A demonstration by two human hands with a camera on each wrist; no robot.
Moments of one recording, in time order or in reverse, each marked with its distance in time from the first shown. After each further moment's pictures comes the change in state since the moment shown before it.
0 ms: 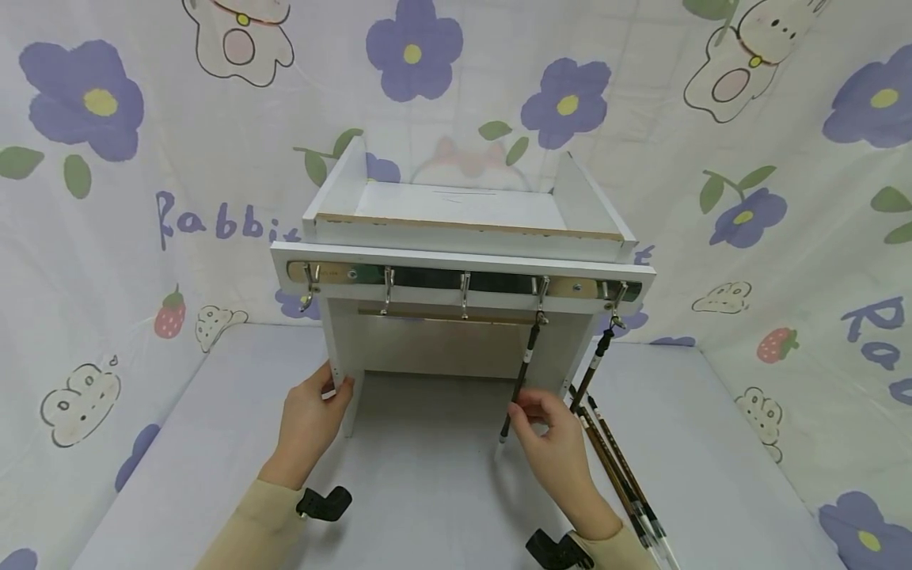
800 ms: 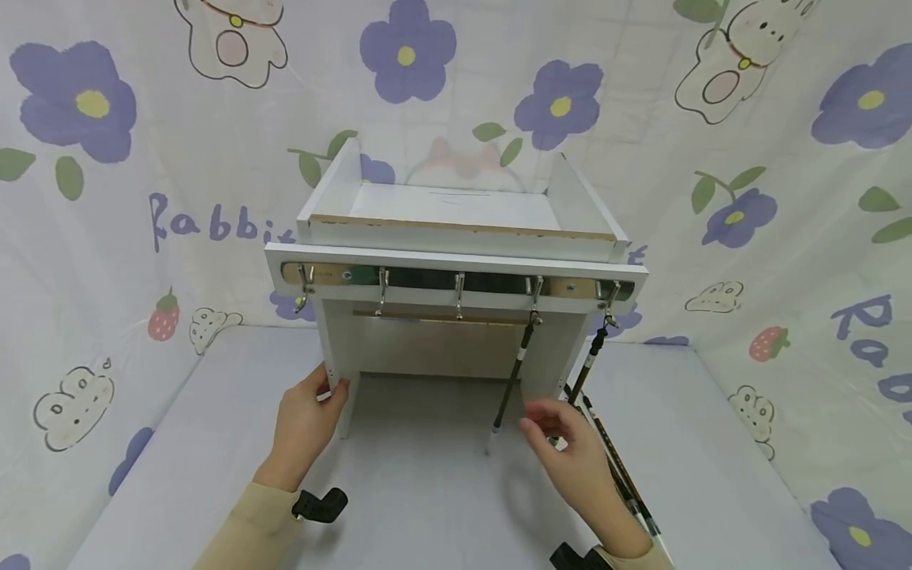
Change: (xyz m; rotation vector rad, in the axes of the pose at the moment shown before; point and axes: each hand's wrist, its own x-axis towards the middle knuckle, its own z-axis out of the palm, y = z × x) left_hand -0.001 0.003 0.000 0.022 0.010 0.017; right_hand -0.008 0.003 -0.032 0.046 -0.095 0.043
